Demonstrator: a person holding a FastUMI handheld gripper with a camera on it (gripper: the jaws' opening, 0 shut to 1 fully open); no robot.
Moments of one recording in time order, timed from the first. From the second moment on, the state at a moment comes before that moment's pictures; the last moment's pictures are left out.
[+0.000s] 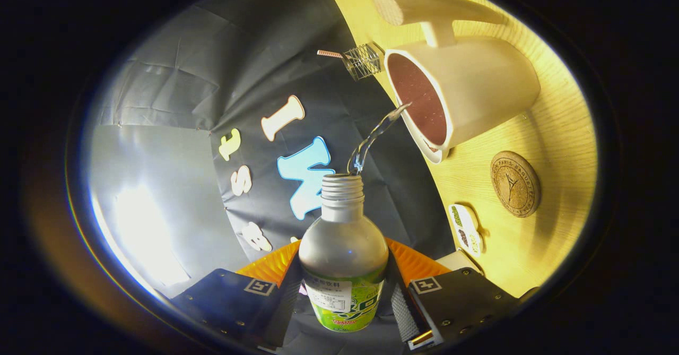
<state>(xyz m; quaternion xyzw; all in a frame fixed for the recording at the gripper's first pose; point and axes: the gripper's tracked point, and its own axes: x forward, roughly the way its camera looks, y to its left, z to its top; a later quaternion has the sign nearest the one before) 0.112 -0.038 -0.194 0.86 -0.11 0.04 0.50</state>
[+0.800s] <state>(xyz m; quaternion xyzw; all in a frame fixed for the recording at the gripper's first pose) 0.117 -0.045 -0.178 0.88 -0.13 0.04 0.46</state>
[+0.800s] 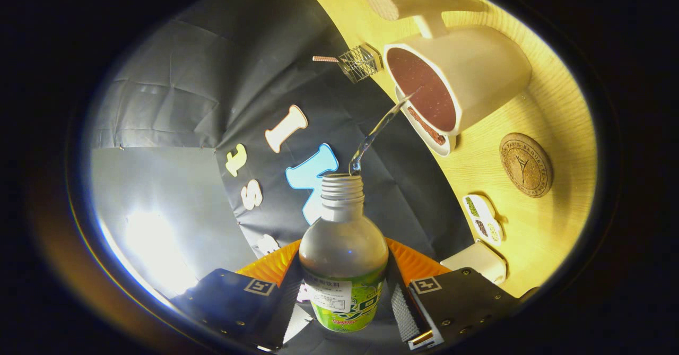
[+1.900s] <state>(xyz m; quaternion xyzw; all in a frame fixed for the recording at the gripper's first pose) 0.122 -0.068 -0.165 0.90 -0.17 0.03 0.40</state>
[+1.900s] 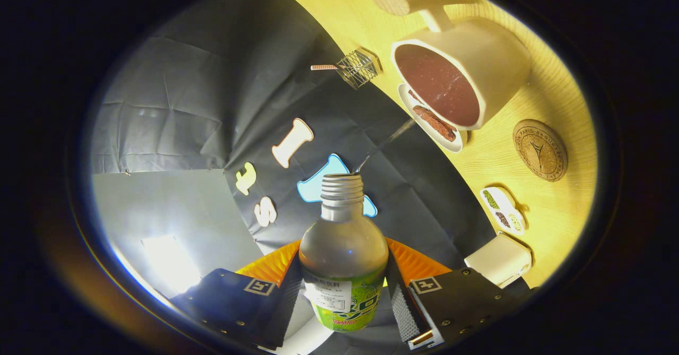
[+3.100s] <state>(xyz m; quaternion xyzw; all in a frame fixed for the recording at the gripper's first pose) 0.127 -0.070 -0.205 0.89 -0.15 0.01 0.42</state>
